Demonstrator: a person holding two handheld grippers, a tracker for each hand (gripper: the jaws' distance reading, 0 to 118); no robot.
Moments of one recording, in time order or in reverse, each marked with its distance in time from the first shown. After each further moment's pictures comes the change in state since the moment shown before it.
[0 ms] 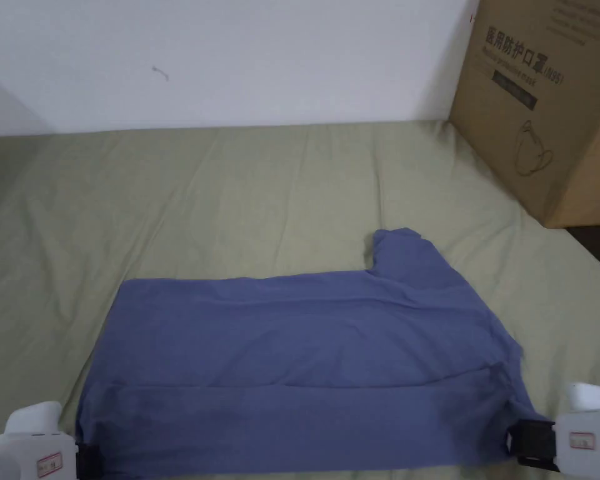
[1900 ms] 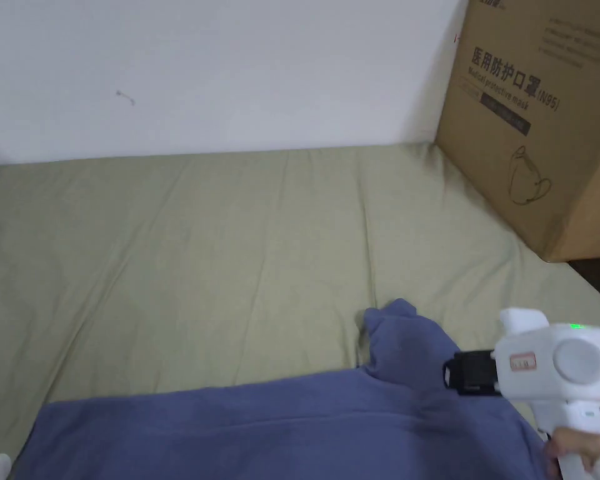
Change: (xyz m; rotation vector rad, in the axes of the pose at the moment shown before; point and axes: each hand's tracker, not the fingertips) left arm 0.057 0.051 0.027 0.101 -0.050 -0.087; right arm -0.070 0.186 -0.039 0.095 0.101 0.139
